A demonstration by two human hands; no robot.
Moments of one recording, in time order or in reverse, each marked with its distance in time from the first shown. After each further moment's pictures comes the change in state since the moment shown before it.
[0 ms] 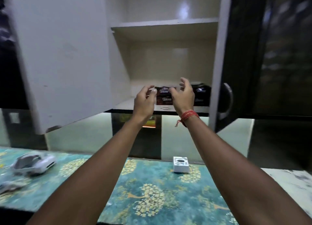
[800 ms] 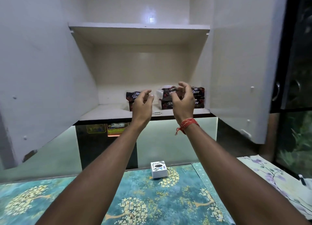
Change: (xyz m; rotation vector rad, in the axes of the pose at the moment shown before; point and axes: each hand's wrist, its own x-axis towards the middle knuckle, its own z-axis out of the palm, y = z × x) left_hand 0.029 -0.021 0.063 -0.184 -0.141 -0.003; right_hand 0.017 0.034 -0.037 -0.008 0.306 -0.116
